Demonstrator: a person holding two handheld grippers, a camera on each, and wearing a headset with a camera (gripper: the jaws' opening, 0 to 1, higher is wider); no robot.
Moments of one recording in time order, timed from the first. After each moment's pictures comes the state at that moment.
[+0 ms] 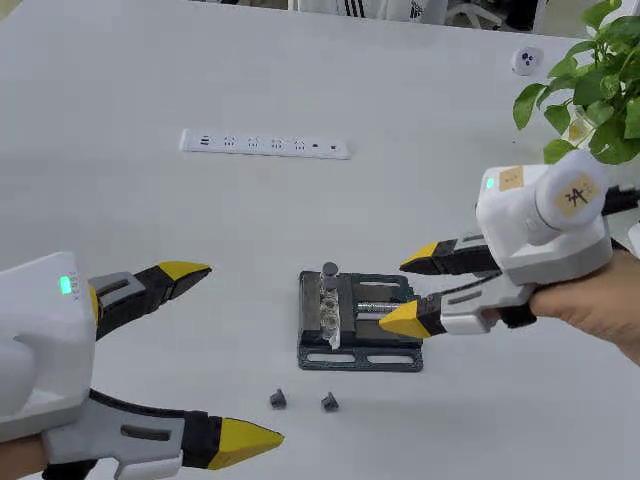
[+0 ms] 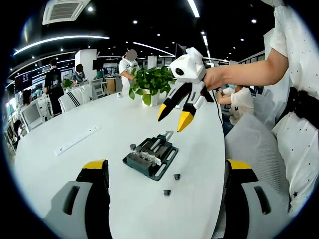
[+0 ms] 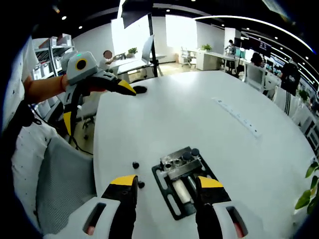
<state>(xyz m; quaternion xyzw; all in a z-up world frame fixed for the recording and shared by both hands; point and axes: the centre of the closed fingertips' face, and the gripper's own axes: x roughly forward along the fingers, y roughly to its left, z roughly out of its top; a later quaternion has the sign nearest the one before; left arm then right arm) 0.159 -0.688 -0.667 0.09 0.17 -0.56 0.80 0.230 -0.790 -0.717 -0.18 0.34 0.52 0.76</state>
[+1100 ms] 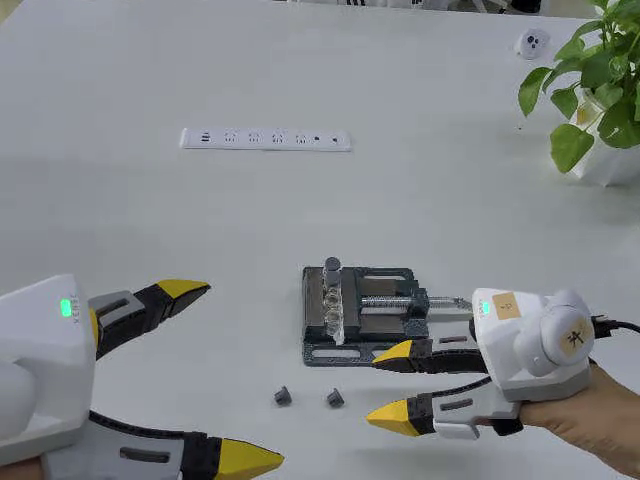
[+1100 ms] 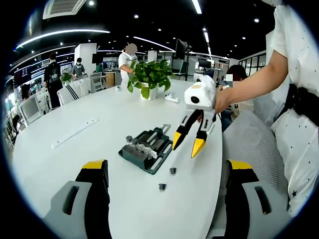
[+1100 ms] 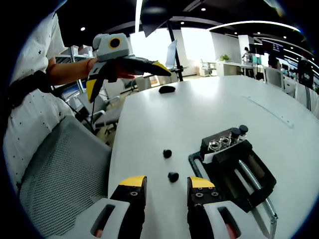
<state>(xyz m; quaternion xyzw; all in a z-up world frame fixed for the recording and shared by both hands) 0.152 -0.684 -0.681 0.09 0.20 -0.56 0.80 0.169 -0.763 -0.790 -0.13 0.31 0.61 0.72</state>
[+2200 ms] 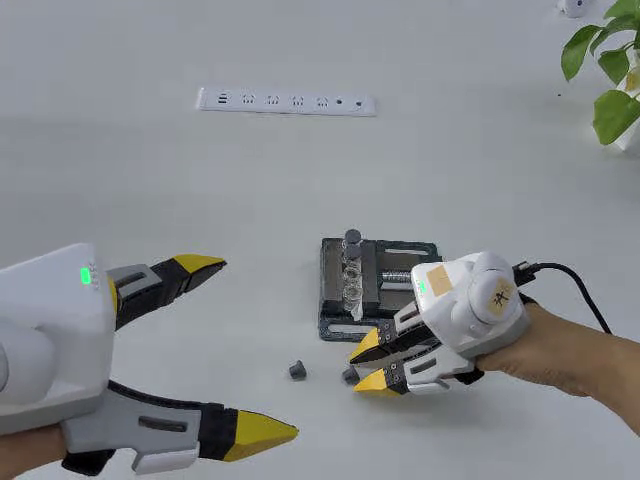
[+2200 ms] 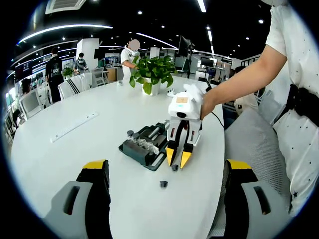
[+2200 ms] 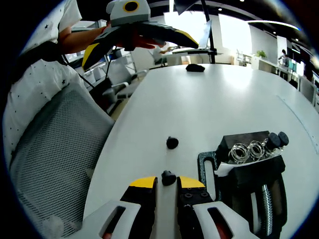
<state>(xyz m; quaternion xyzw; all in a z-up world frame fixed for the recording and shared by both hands) 0.159 -0.684 -0.694 0.09 0.22 -0.56 0.80 0.173 -0.739 -0.836 -0.22 0.32 0.70 0.61</state>
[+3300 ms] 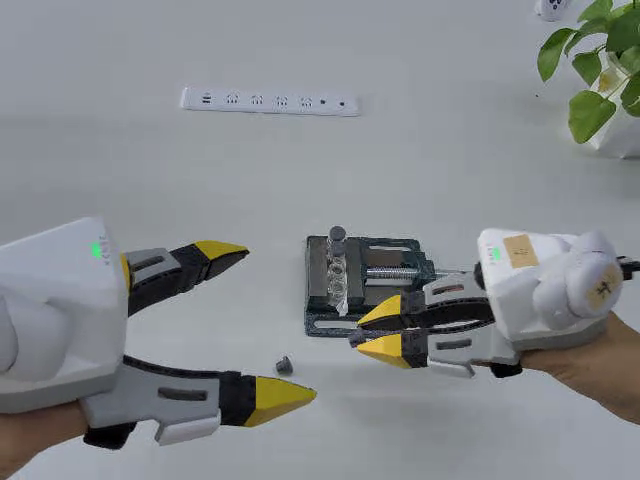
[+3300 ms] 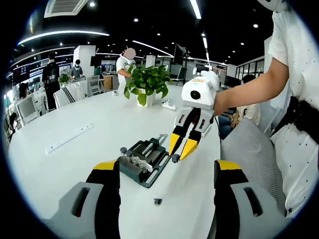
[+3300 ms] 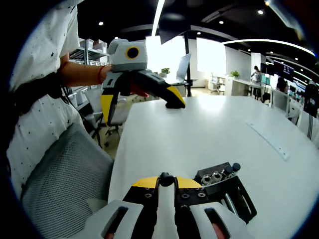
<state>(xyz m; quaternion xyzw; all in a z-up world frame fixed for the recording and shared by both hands) 0.159 -0.717 -0.664 0.05 0.19 -0.58 0.79 0.176 -0.752 -0.721 -0.14 0.22 0.63 0.73</state>
